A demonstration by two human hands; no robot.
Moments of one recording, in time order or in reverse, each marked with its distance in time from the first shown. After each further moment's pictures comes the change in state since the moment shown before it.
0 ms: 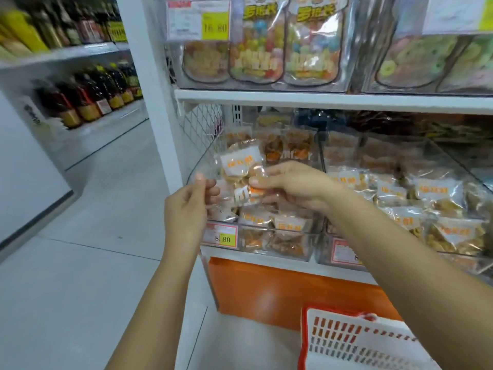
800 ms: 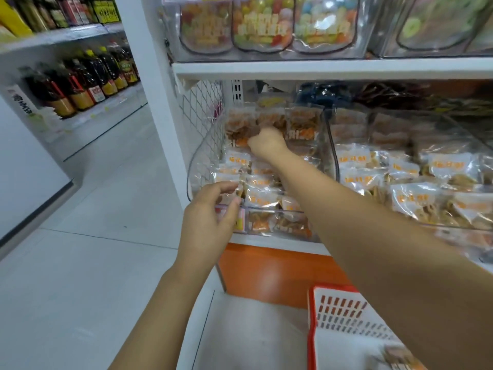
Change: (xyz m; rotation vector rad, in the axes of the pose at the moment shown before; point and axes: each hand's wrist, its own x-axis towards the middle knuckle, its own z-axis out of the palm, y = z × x) left_hand -0.021 -0.035 -0.013 0.434 -0.218 0.479; right_hand 0.109 0.004 0.023 -0.484 0.536 0.019
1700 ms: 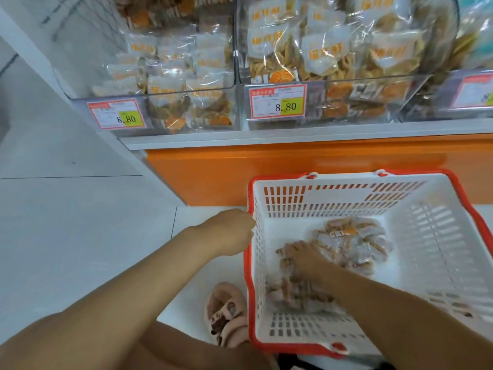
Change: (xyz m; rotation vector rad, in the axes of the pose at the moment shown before) left_hand -0.146 0.018 0.123 0.605 -1.415 -0.025; right_hand -0.328 0.414 0.102 -0.680 -0.904 0.050
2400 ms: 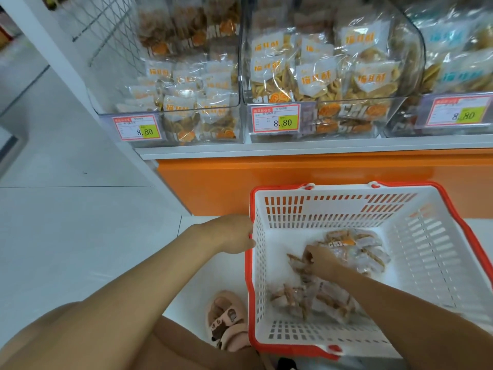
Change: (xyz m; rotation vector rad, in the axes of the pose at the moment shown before) left_hand -0.029 0.021 -0.026 -0.074 -0.086 -0.020; right_hand -0.036 0.023 -0.029 0.450 0.210 0.124
